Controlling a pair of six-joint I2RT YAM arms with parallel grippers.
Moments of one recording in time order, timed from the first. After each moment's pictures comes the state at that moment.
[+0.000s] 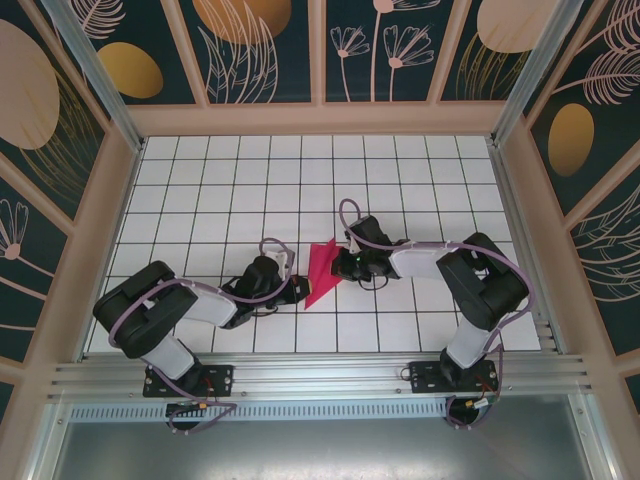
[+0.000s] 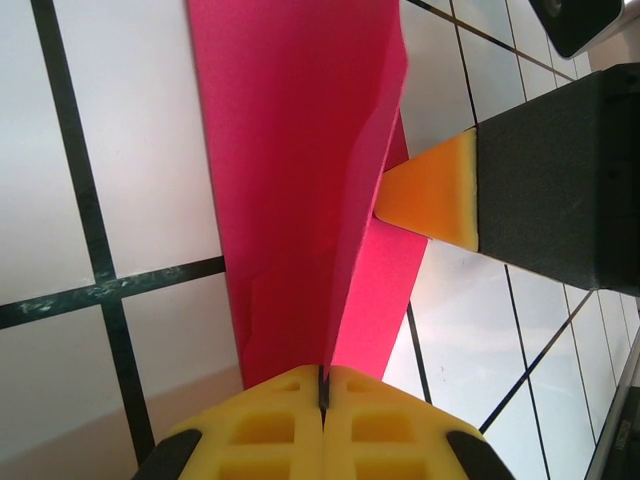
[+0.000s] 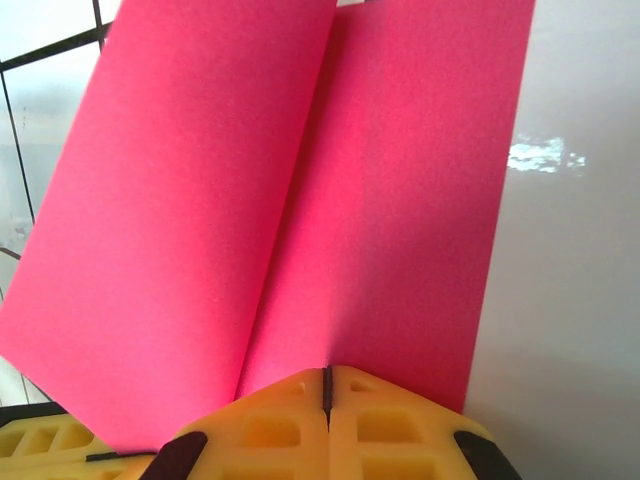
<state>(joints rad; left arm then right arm) -0.76 1.61 0.35 0.65 0.26 -0.87 0.66 1.72 0.78 -0.04 -0.37 0.79</state>
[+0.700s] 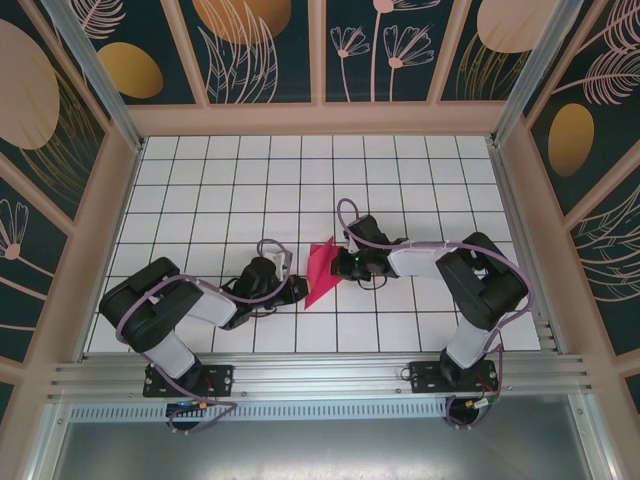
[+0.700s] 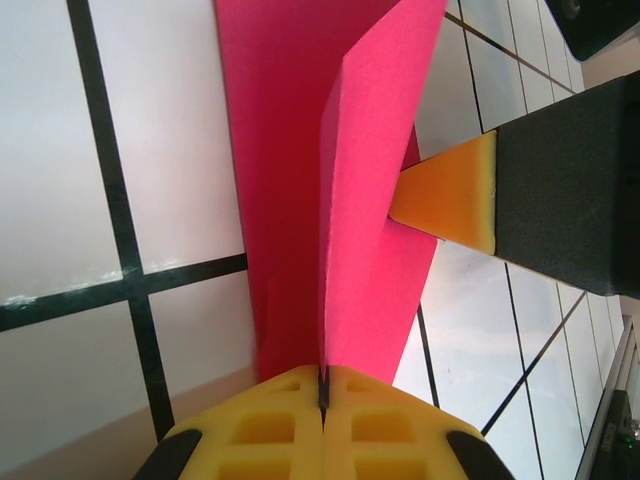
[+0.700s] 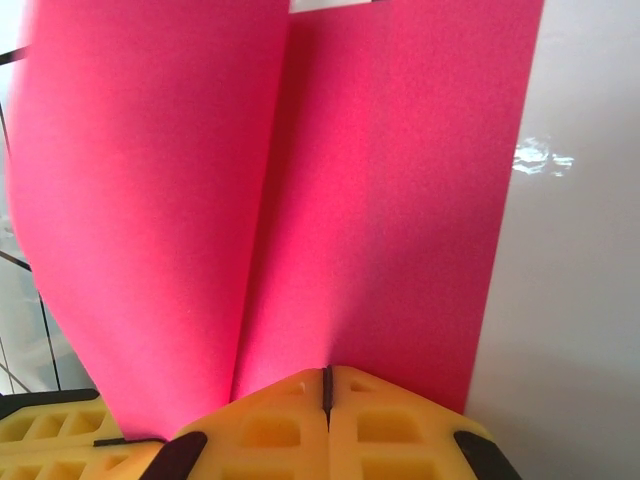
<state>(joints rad) -0.74 1.64 0.33 0.71 0.30 -0.89 0.67 1.72 0.79 -0.06 -0.36 0.78</state>
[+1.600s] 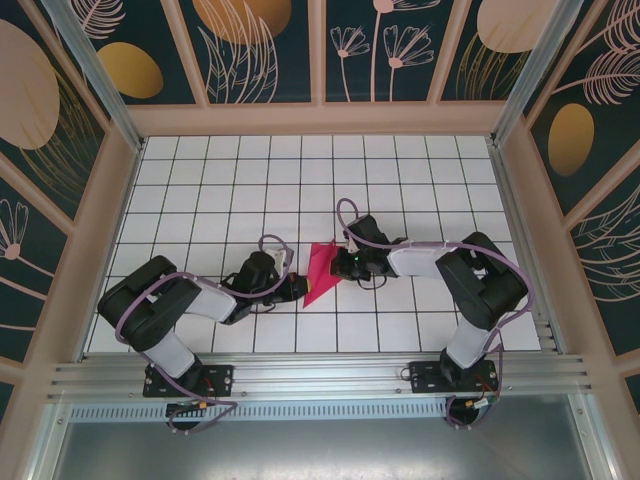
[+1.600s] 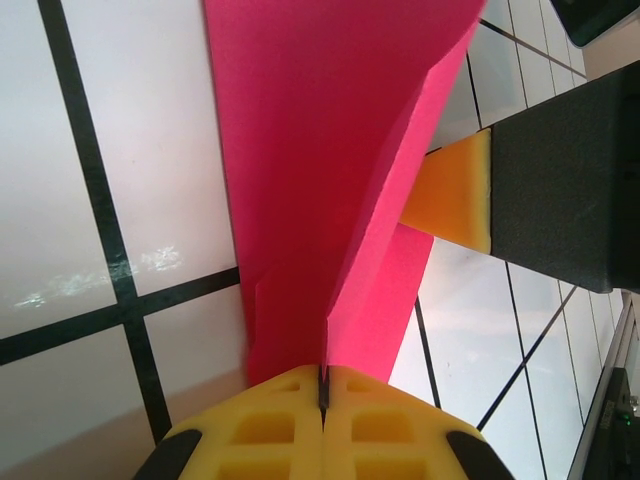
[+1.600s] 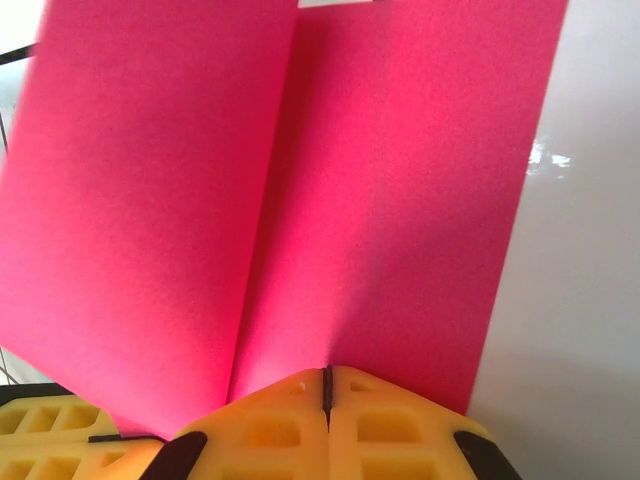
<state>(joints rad) -0.70 1.64 0.36 0.64 0.37 -0.84 0.67 1.73 0.80 -0.07 -0.36 0.78</state>
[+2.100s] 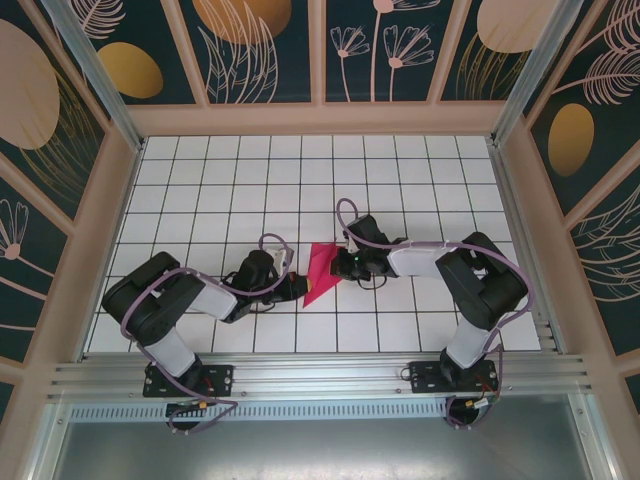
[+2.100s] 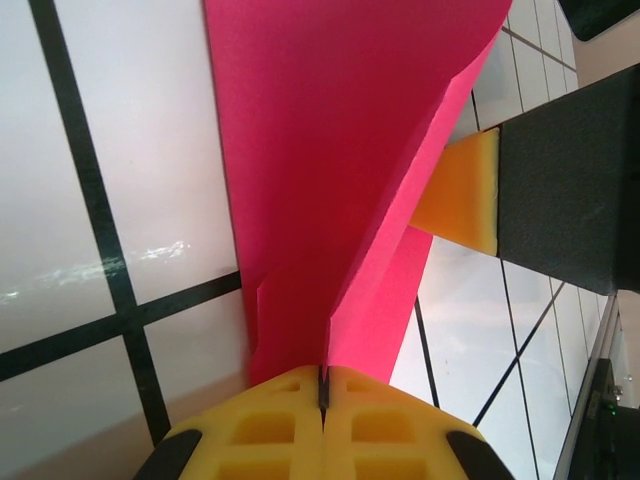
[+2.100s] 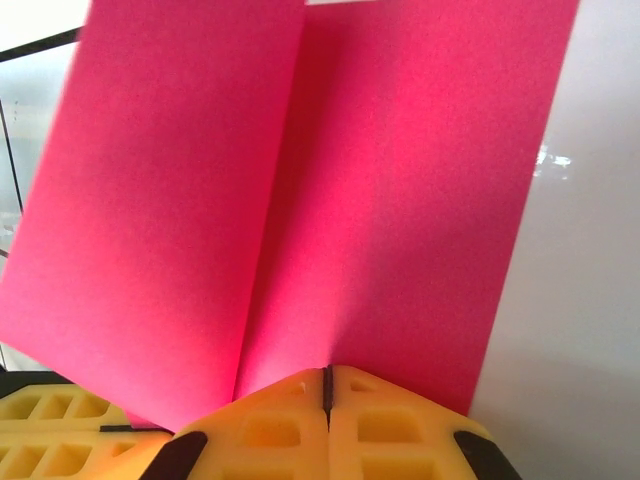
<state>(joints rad) -0.68 1.68 0.37 0.69 0.43 -0.84 0.67 1.72 0.80 -0.06 -0.36 0.77</state>
